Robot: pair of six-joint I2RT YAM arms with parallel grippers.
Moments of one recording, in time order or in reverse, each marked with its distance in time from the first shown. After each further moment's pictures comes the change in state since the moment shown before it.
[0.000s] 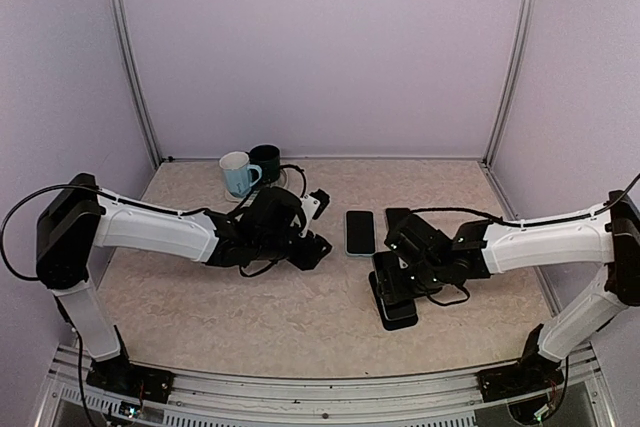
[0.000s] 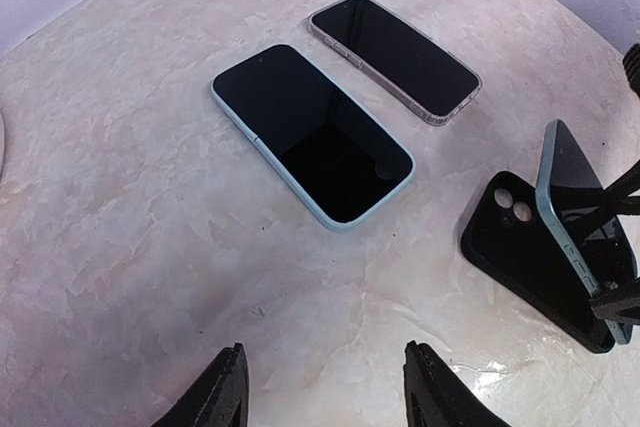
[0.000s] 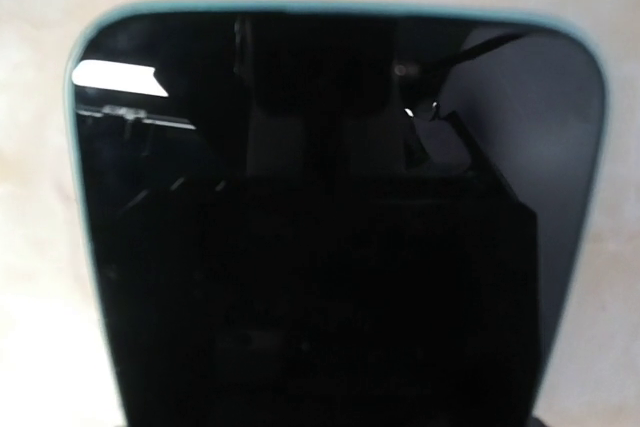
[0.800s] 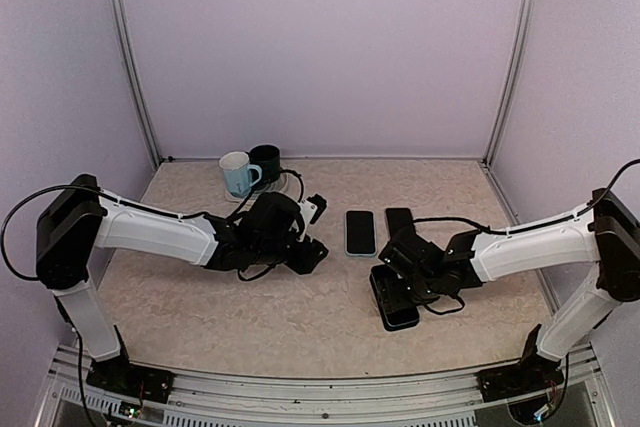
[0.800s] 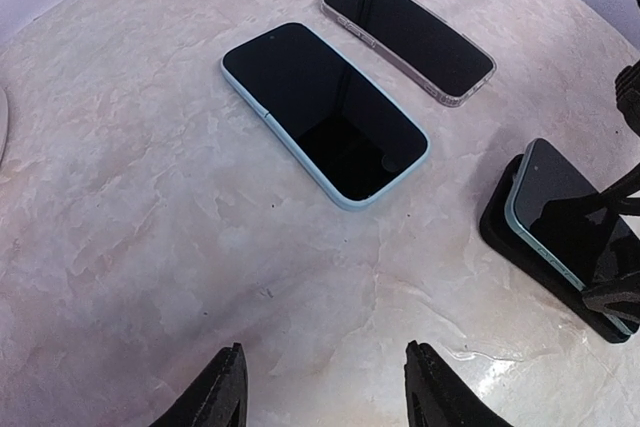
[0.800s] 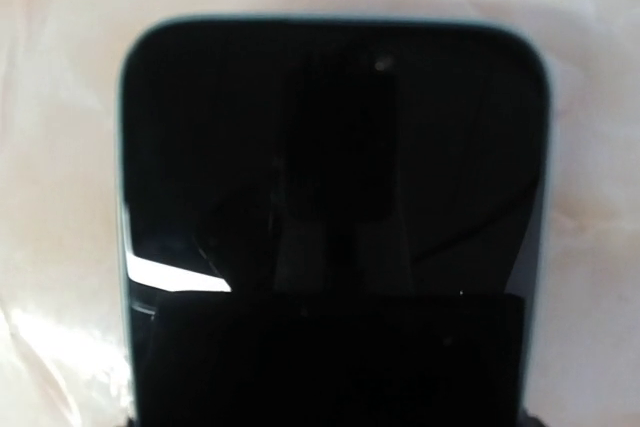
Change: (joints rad) left arm 0.000 0.000 -0.031 0.005 -0.021 -0.013; right arm 0.027 0.081 -0.041 0.051 0.049 0.030
